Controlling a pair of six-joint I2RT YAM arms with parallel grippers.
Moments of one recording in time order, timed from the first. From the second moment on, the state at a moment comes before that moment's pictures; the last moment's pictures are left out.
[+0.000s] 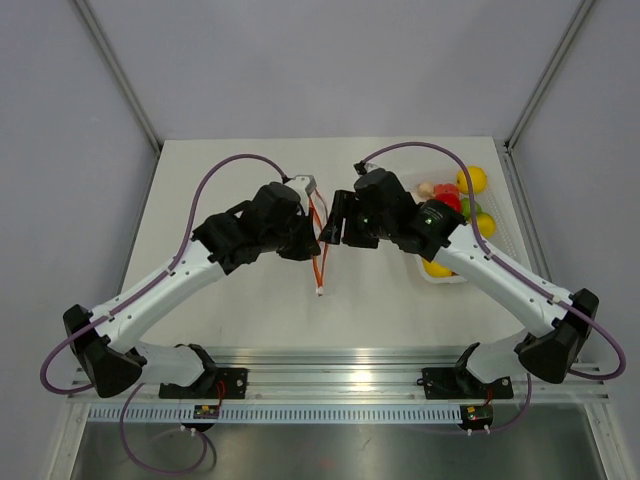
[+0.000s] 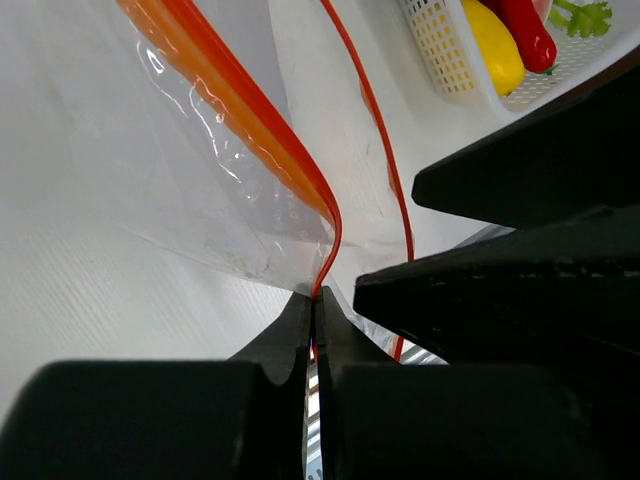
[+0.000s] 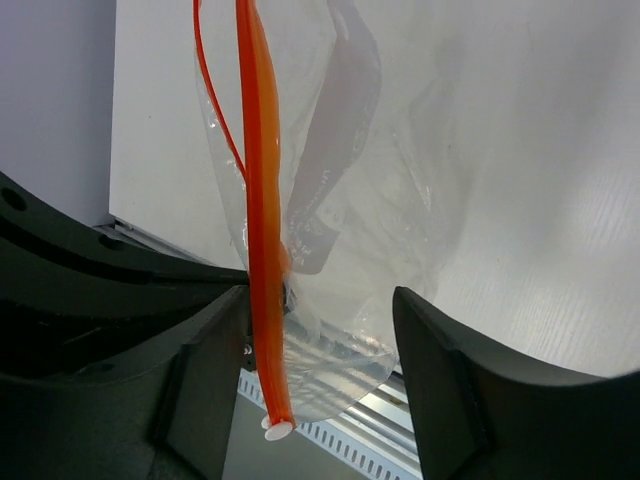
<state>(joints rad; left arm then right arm) -0.82 1.29 1.34 -0.79 0.02 -0.57 0.83 1.40 1.46 -0.75 0.03 0.79</state>
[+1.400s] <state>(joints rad) -0.76 1.48 1.40 -0.80 0.14 -0.42 0.80 1.29 1.05 -0.62 0.29 1.00</state>
